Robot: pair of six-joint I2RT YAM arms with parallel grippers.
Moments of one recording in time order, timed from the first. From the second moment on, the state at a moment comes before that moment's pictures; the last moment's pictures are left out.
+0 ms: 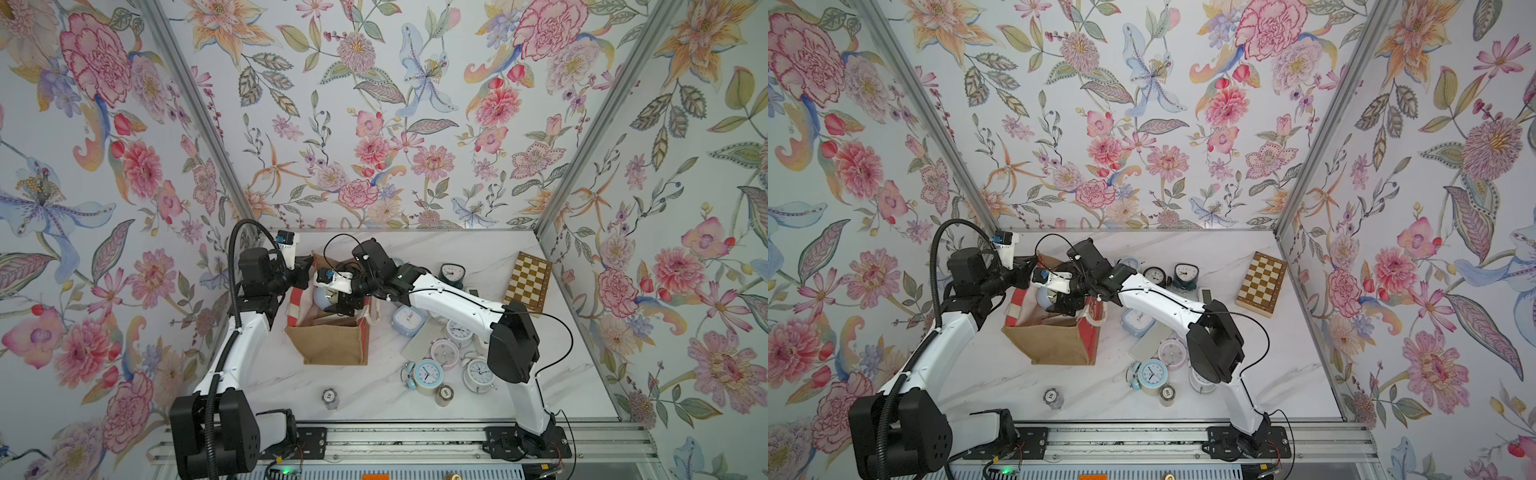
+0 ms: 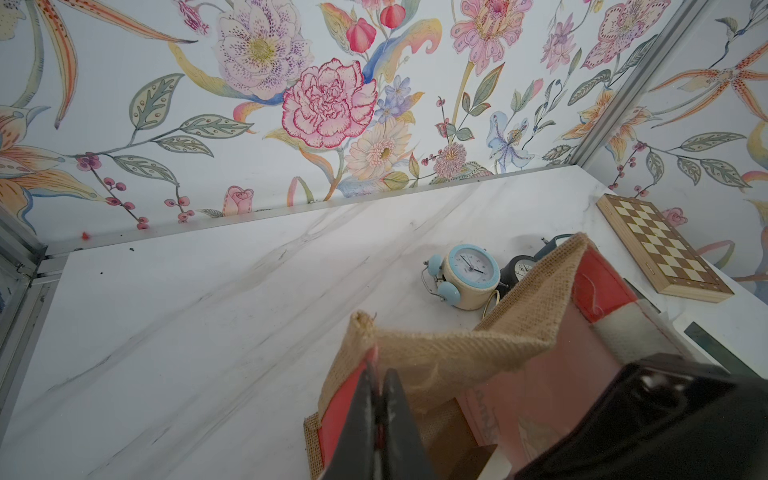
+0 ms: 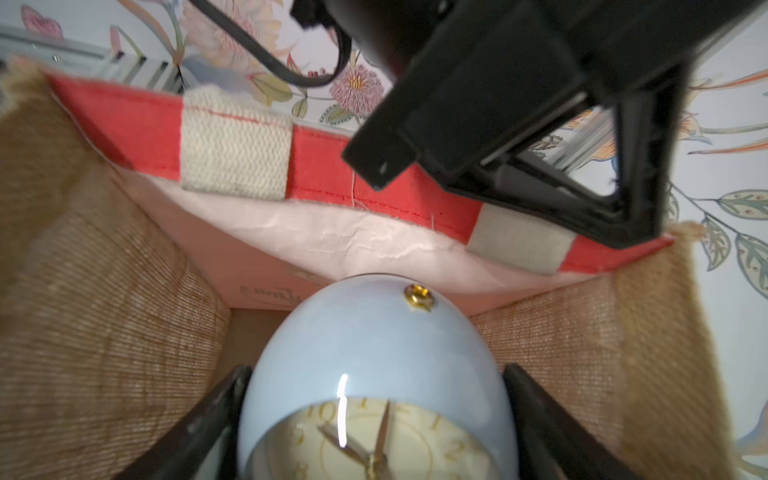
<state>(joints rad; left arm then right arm) 0.08 1.25 0.92 -0.05 0.53 0.04 0.95 2.13 1.95 -0.45 -0.41 -0.63</state>
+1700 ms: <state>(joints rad) 0.07 1.31 0.93 -0.09 0.49 0.06 0.97 2.44 2.47 -1.26 -0.25 -0.82</state>
